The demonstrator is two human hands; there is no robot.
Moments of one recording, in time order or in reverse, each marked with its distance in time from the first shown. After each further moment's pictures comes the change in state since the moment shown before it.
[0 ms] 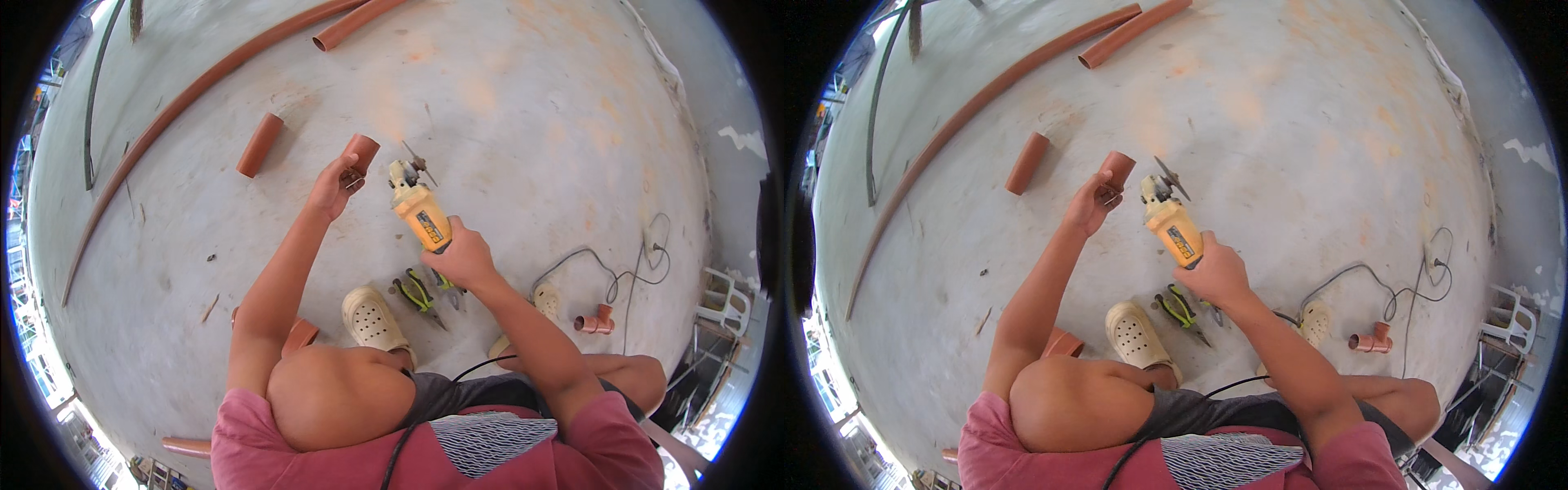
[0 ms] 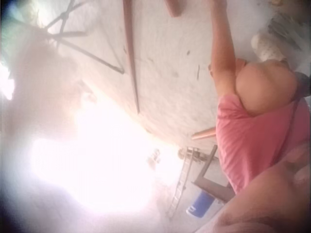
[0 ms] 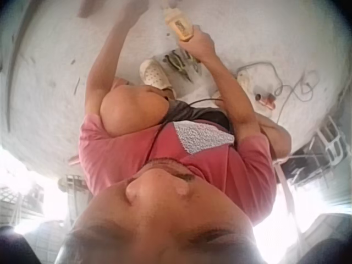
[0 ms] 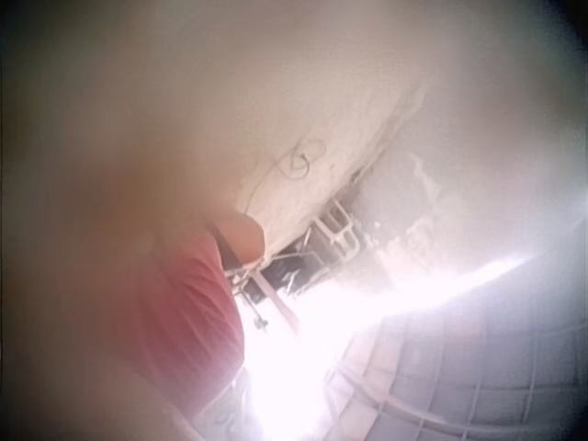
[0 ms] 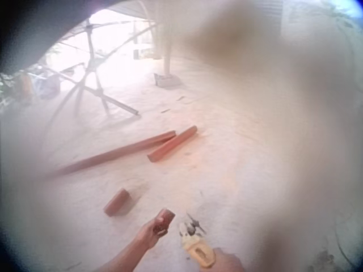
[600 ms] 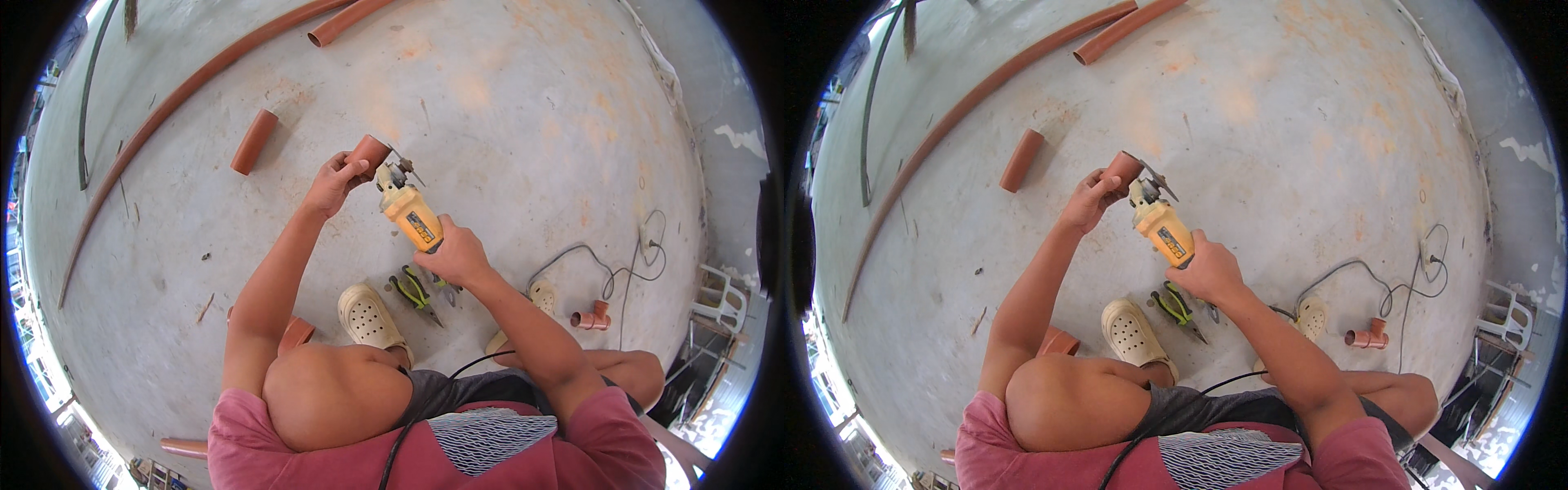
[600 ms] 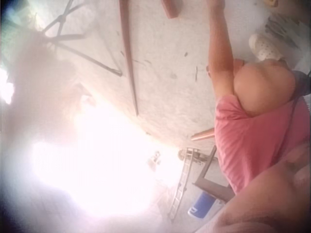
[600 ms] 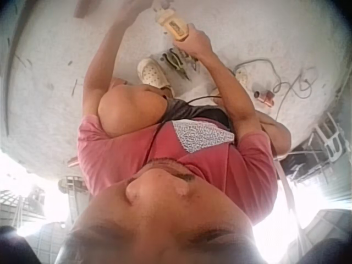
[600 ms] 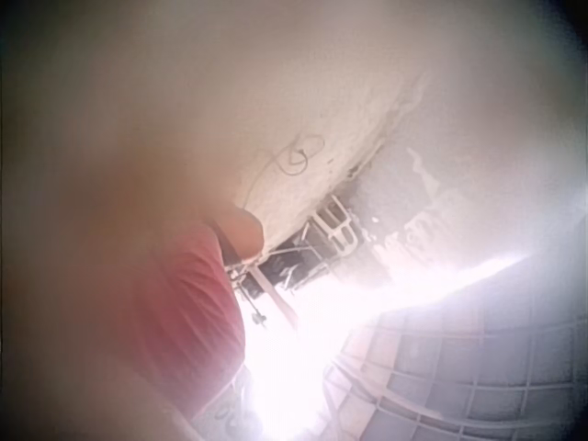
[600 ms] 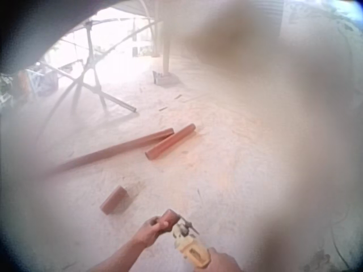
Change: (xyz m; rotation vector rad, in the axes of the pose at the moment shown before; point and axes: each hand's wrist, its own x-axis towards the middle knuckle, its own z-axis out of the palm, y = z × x) left_hand -0.004 0.002 0.011 0.185 -0.184 0.094; right_hand 0.003 -0.002 0.000 -0.059 -0.071 -0.049
